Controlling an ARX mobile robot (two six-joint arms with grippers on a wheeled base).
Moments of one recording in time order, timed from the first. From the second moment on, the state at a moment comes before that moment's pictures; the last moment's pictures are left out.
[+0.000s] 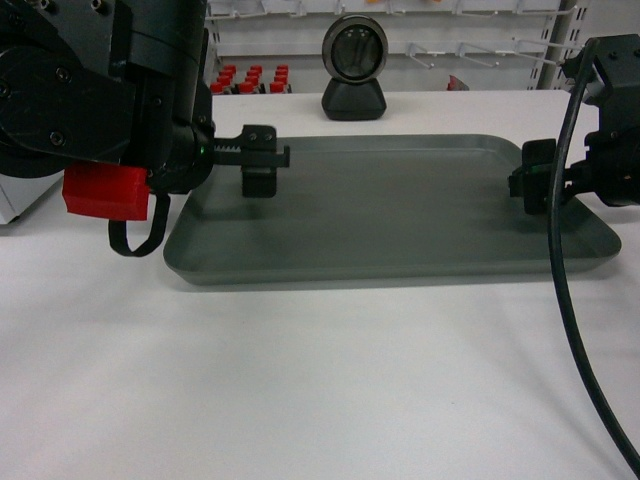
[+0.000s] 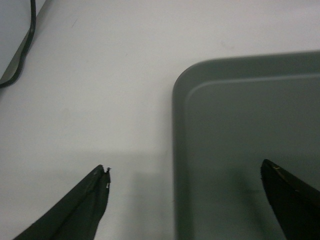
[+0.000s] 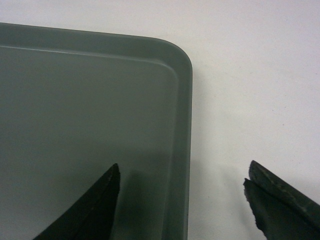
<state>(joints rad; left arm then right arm) -0.34 1.98 1.16 0.33 -0.42 -0.13 0.07 2.00 1.08 0.50 -0.08 -0.07</state>
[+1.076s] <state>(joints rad) -0.27 1.26 0.64 0.65 -0.28 -0.02 0.08 1.25 0.56 0.68 0.08 0.05</state>
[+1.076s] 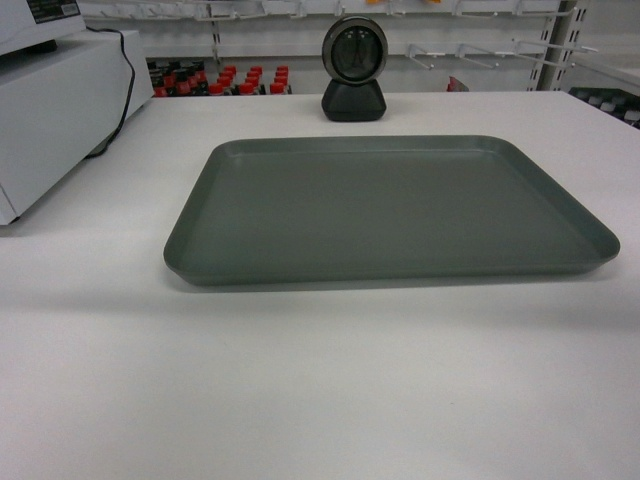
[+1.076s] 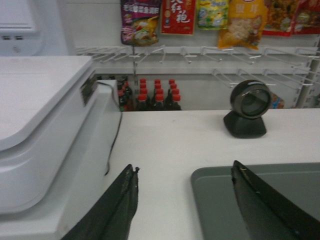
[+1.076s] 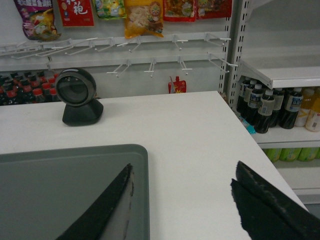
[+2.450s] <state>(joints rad) 0.00 0.54 0.01 0.52 0.00 -0.01 -0.01 0.54 0.01 0.52 0.00 0.00</state>
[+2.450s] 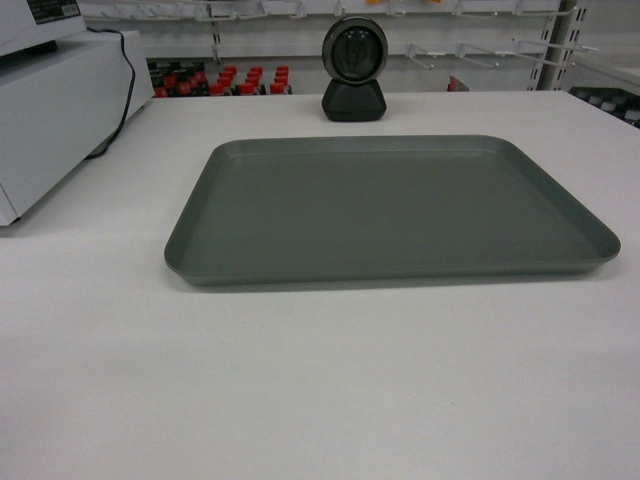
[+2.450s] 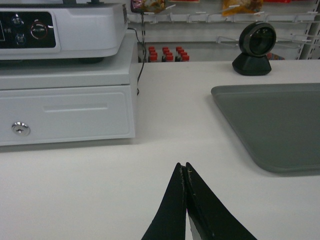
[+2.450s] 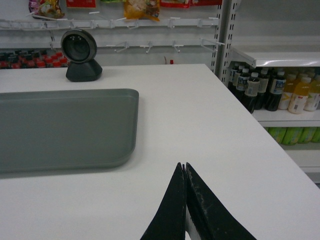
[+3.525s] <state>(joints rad) 0.00 0.16 0.01 0.15 0.00 -0.01 -0.01 0.12 0.01 0.08 0.00 0.00</state>
